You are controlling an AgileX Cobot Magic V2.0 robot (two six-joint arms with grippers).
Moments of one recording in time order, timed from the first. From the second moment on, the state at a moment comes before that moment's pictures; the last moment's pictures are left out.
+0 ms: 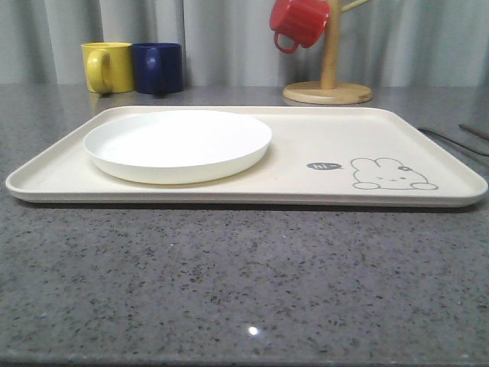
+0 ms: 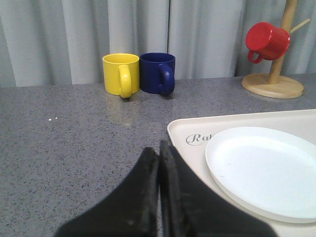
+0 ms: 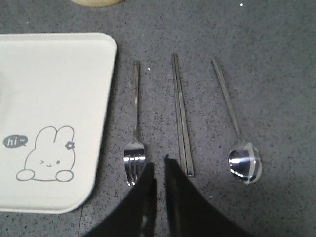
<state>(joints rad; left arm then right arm) -0.22 0.47 -0.37 -0.28 0.08 0.27 -0.01 0.77 -0.82 0.06 0.76 0.04</state>
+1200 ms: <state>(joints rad) -0.22 0.47 -0.37 -0.28 0.08 0.27 0.07 1.41 -1.04 0.11 0.69 -0.01</state>
